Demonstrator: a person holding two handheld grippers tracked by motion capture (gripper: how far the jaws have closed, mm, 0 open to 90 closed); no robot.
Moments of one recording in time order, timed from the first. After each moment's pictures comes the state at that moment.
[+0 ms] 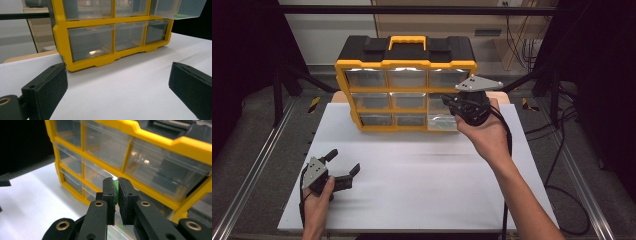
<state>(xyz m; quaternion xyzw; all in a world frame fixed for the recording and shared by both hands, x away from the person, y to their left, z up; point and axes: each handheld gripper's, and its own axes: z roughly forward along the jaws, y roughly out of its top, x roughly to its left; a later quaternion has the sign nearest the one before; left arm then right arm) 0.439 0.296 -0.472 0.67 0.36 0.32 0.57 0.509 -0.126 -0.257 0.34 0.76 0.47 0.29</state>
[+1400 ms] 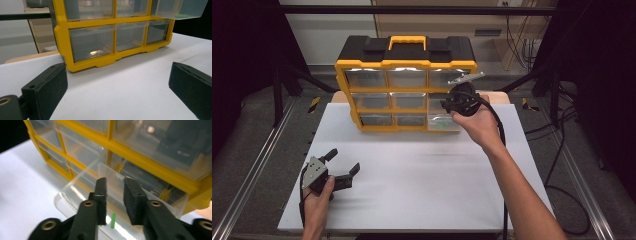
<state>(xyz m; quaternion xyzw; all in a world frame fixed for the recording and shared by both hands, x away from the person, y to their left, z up) 0.441 0.296 -0.472 0.67 0.36 0.32 0.56 0.566 -0.122 -0.292 0.40 0.80 0.39 0.23</state>
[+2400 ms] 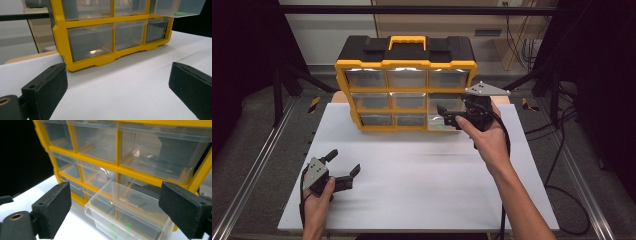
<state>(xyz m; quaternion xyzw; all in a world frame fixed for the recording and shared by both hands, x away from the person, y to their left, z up) 0.438 0.294 -0.472 0.68 0.35 0.33 0.56 0.515 -0.140 -0.287 0.40 0.71 0.52 0.25</state>
